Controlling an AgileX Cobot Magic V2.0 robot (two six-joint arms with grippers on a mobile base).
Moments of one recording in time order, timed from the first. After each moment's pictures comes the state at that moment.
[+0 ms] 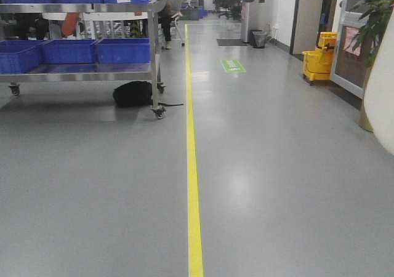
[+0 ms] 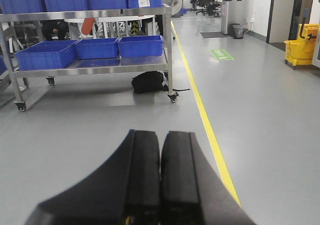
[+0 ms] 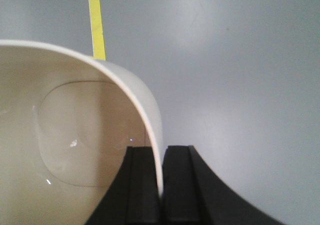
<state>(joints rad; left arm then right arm) -0.03 -0.01 0.01 -0.07 0.08 0.10 0.05 0.87 -0.88 -0.06 0.98 0.24</state>
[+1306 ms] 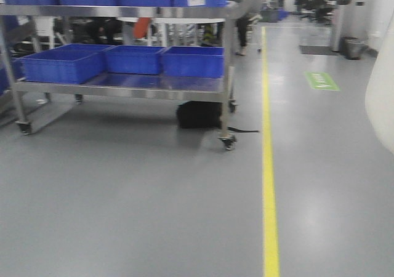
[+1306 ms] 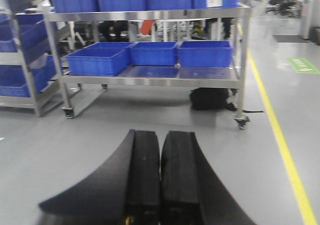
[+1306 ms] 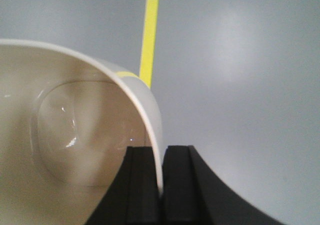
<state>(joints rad) -0.03 -0.01 0.01 -0.07 0.08 0.10 0.05 0.87 -0.88 -0.06 0.98 0.24</state>
